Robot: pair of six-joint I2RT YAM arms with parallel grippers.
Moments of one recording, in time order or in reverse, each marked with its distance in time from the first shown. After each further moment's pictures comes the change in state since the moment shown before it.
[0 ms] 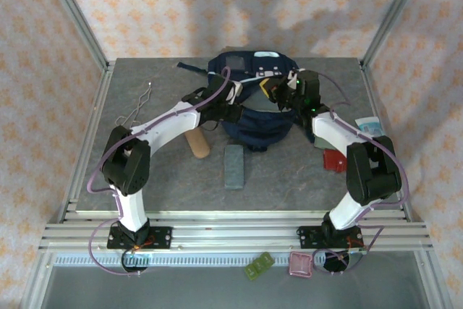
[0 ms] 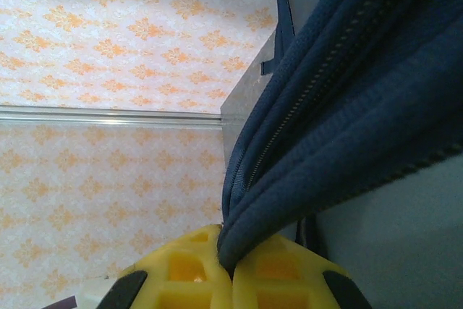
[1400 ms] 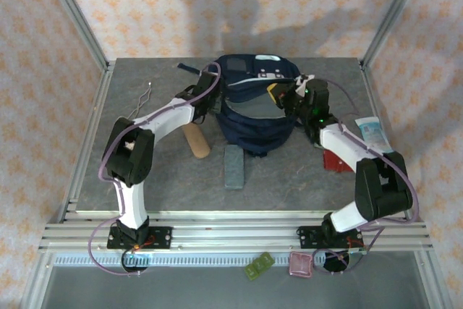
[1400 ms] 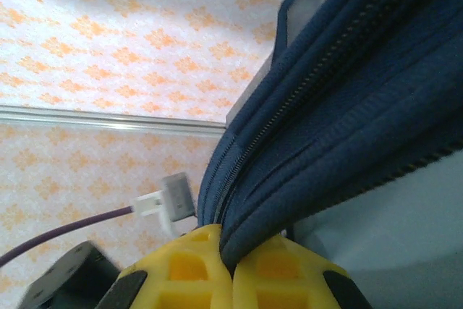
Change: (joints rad) left arm 0.136 0.095 -0.012 0.107 -0.349 -0.004; right arm -0.027 -0.154 -0.146 0.047 0.027 -0.007
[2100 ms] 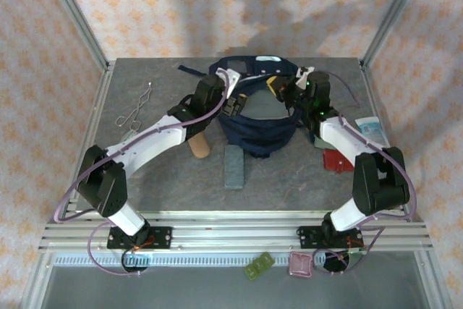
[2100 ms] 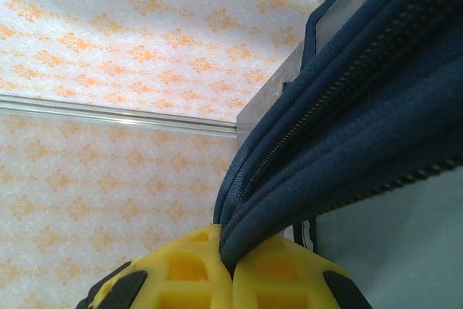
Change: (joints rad) left arm -0.187 -0.317 -0.154 0.219 0.091 0.323; right arm -0.014 0.053 0.090 -0.023 -0.053 -0.035
